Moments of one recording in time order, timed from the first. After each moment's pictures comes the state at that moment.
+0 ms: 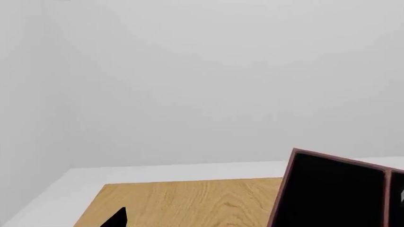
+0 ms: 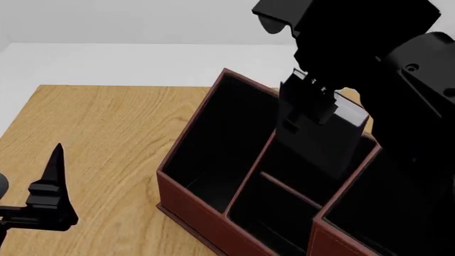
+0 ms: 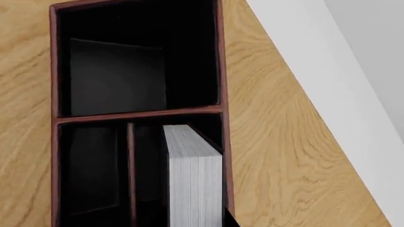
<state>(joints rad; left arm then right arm) -0.32 -0.41 0.04 0.75 -0.61 -0.85 -0.41 1.91 0.19 -1.75 0.95 0.72 0.96 -0.84</state>
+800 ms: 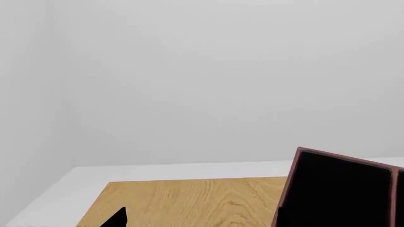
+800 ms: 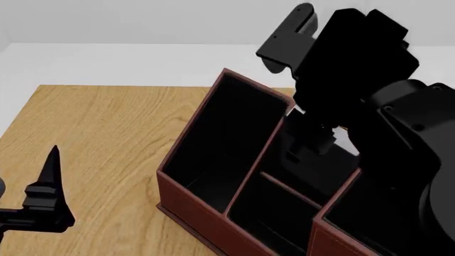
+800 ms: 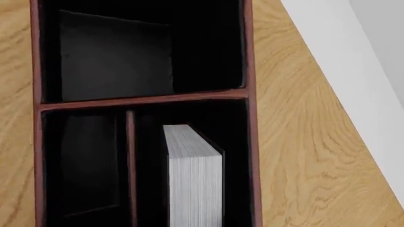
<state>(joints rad) -0.30 -0.42 0.04 0.75 -0.62 -0.83 -0.42 1.78 0.18 -1.75 1.00 0.69 0.89 -0.79</state>
